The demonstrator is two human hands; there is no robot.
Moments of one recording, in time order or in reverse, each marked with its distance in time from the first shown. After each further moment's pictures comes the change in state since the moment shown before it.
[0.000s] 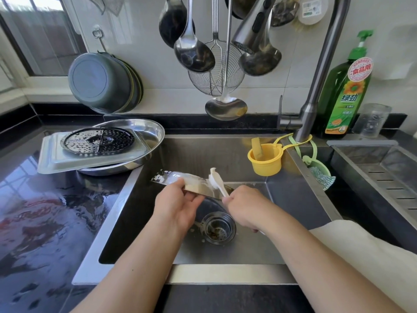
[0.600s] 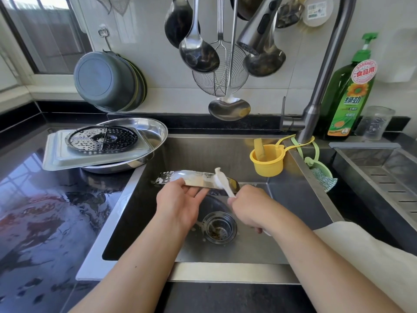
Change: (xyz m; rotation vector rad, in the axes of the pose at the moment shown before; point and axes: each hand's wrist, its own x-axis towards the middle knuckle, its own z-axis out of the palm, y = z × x) left_hand -0.001 0.003 -0.003 0.008 -0.053 0.008; right_hand -0.005 -0.002 -0.006 -0.087 0.015 0.059
